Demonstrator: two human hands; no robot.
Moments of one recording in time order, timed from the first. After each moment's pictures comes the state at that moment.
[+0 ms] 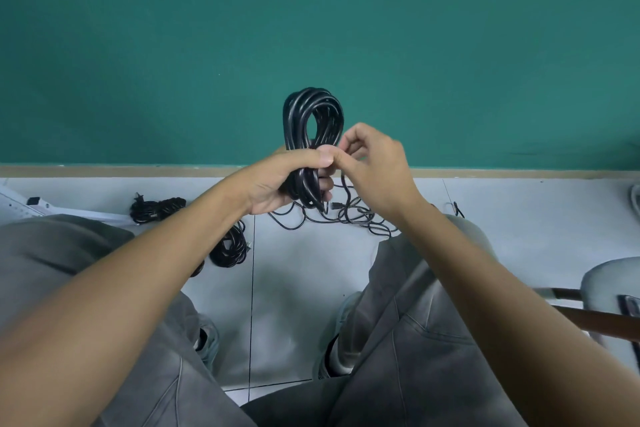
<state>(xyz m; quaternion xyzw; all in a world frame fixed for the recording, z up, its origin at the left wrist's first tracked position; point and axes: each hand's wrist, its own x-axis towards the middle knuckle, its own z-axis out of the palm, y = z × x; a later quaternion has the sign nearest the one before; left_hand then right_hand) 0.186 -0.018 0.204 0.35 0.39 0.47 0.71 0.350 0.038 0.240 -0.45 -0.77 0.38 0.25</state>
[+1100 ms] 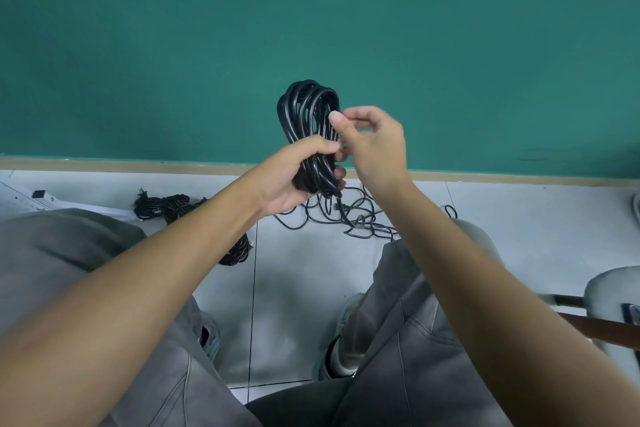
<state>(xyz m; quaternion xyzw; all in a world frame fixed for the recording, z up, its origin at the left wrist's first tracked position) 0.194 -0.018 0.210 0.27 0.38 0.54 0.70 0.317 0.047 0.240 -0.48 -0.64 0.48 0.36</state>
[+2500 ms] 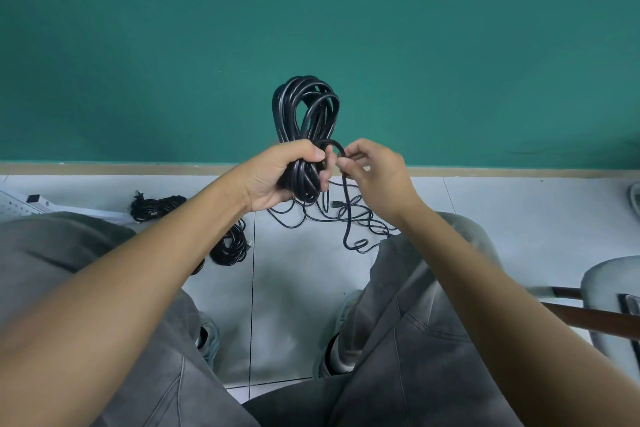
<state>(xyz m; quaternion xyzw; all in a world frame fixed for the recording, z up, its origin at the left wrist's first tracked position) 0.183 -0.019 0.205 0.29 0.38 0.51 0.72 0.360 0.051 0.210 -0.44 -0.81 0.33 0.20</state>
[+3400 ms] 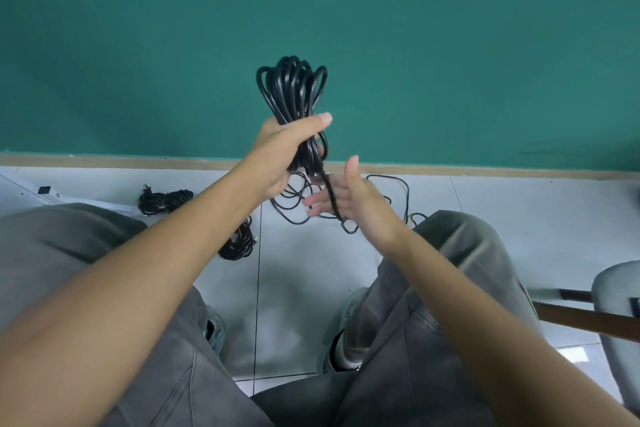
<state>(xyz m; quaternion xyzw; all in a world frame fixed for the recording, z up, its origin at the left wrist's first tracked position) 0.184 -0.012 0.213 0.24 0.56 0.61 0.50 0.352 0.003 0.197 -0.41 -0.64 0.64 0.12</state>
